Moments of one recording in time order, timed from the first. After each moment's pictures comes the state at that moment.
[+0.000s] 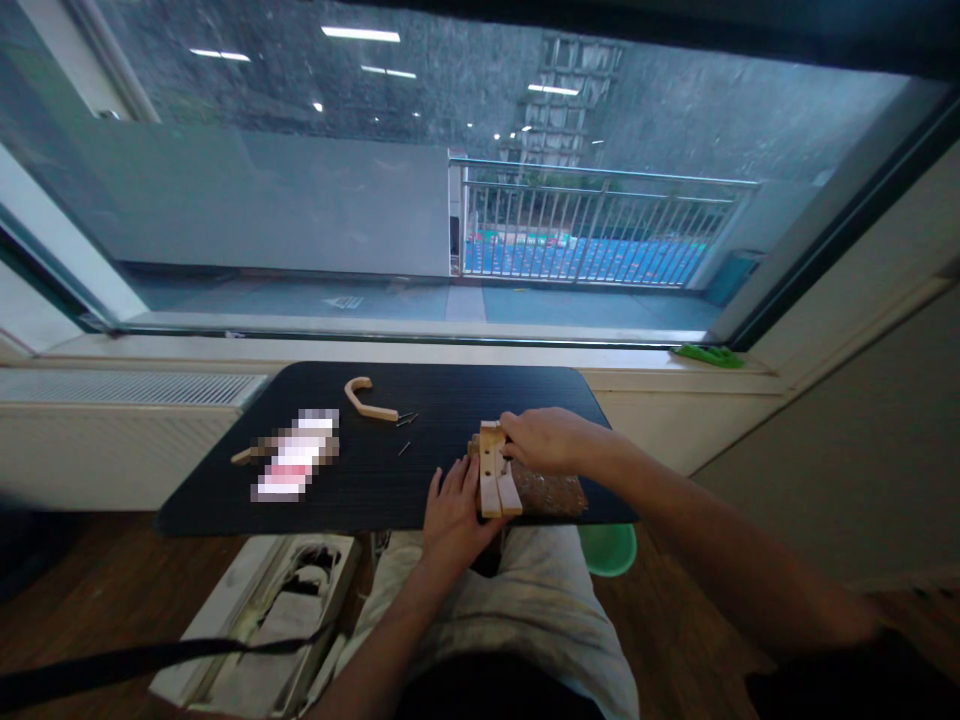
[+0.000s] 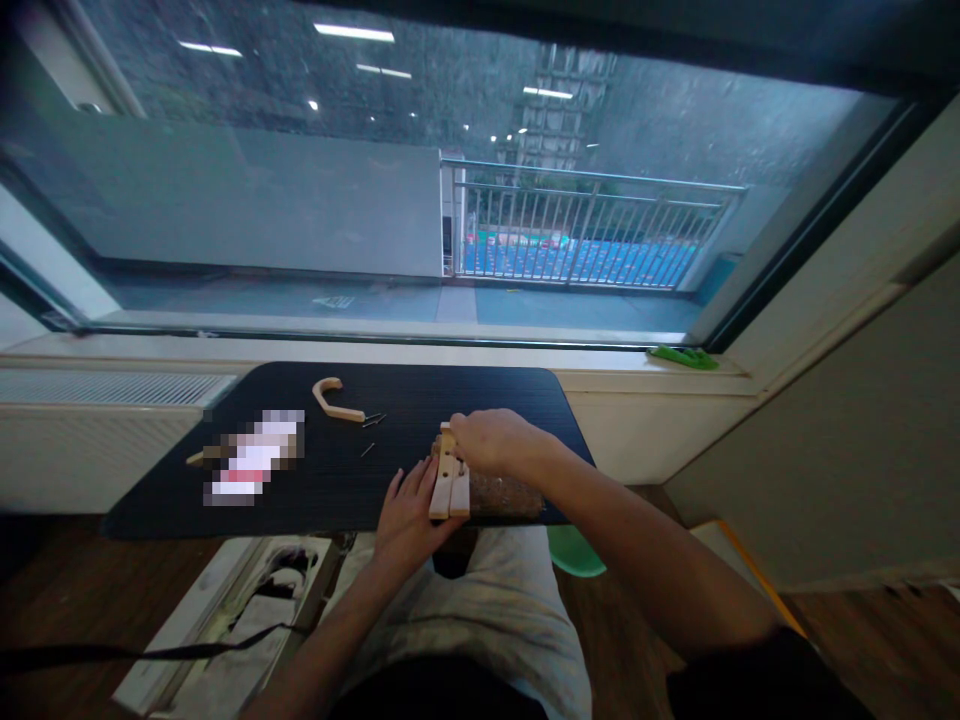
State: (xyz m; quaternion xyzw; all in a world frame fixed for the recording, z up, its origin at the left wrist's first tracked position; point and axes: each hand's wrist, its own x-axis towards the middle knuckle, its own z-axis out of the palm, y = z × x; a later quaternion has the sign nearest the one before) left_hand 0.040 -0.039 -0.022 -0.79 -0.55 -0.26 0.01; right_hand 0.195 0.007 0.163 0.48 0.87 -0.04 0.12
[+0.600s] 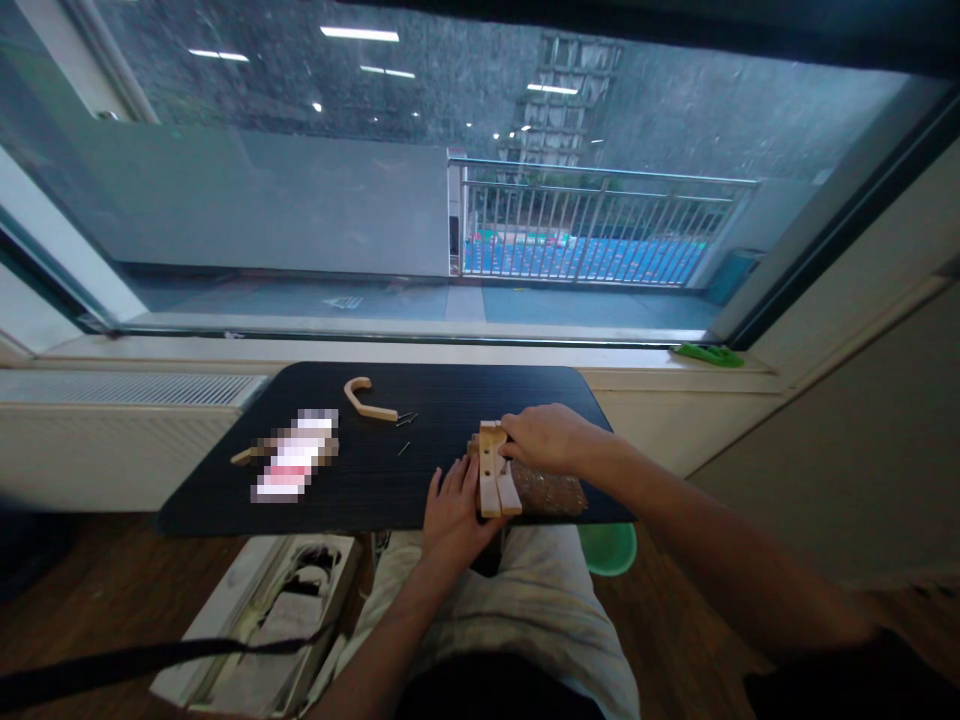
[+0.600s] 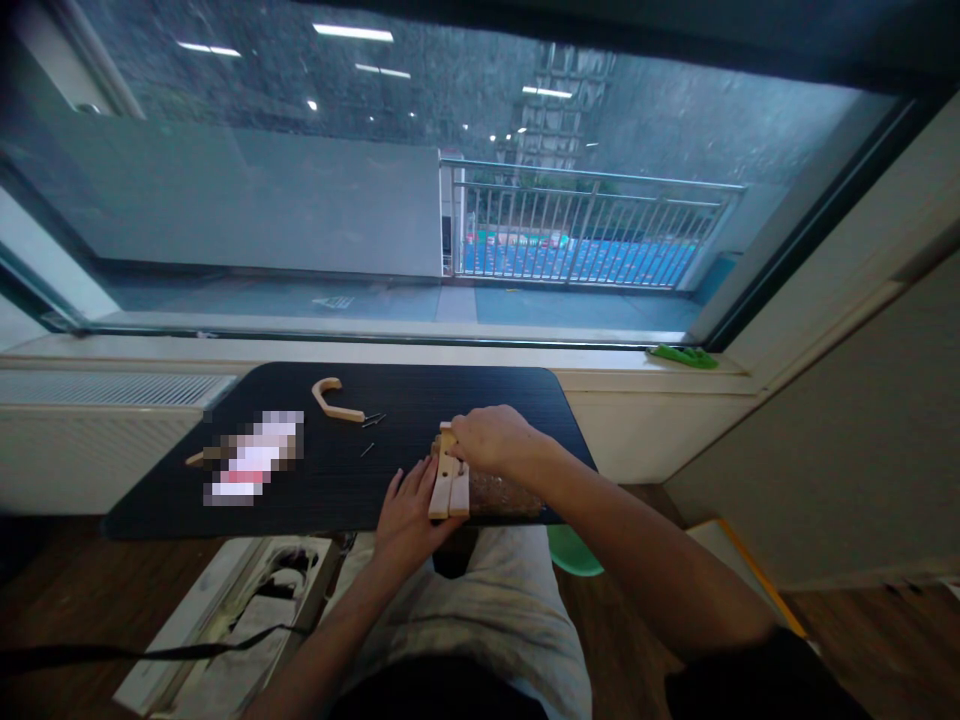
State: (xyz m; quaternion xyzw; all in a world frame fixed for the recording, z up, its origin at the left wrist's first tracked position) left_hand 0.040 -0.039 -0.021 -0.79 -0.55 -0.26 0.01; right_hand 0.191 0.005 0.165 0.48 0.87 0.00 0.12
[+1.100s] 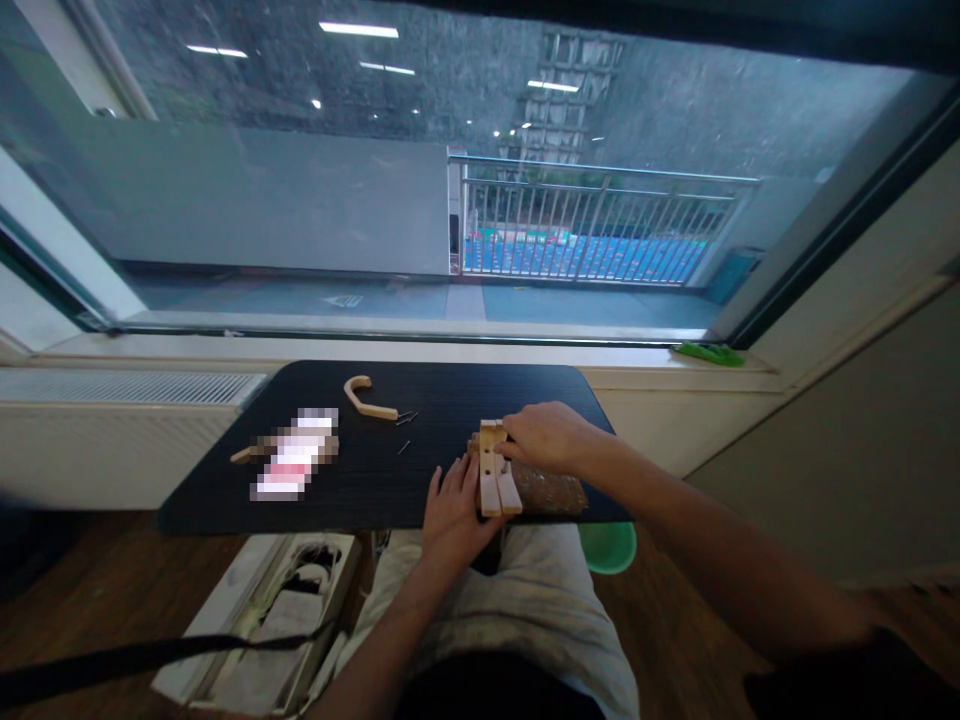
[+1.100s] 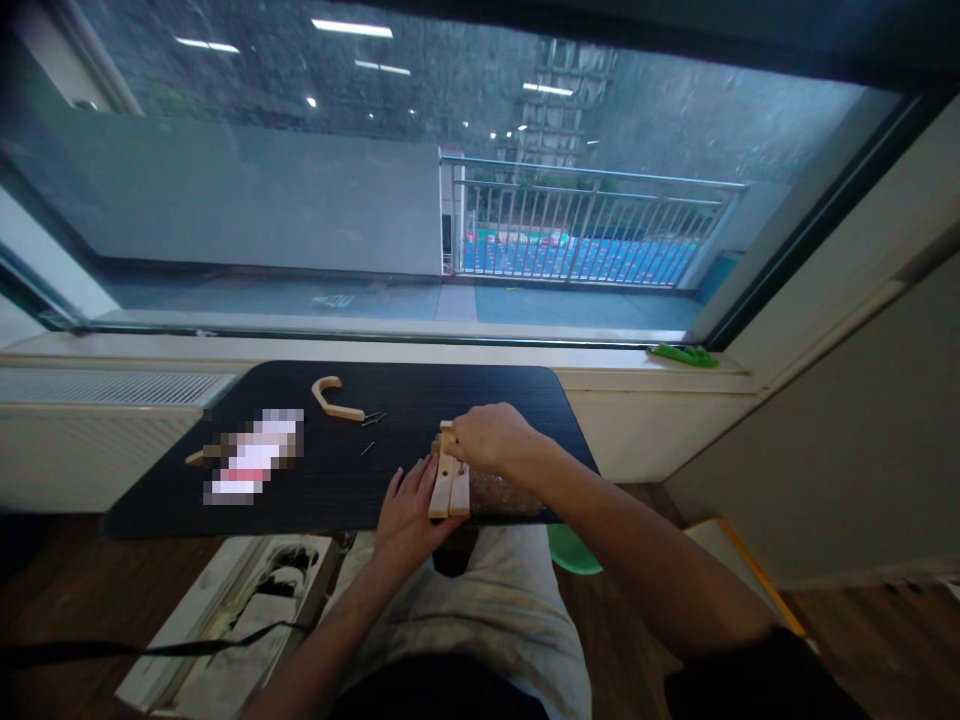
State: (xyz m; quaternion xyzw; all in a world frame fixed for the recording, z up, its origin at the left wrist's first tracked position) left_hand 0.040 -0.039 -0.021 -0.79 -0.55 -0.26 0.00; right_hand 0.186 0.004 0.168 0.49 0.86 0.00 0.13
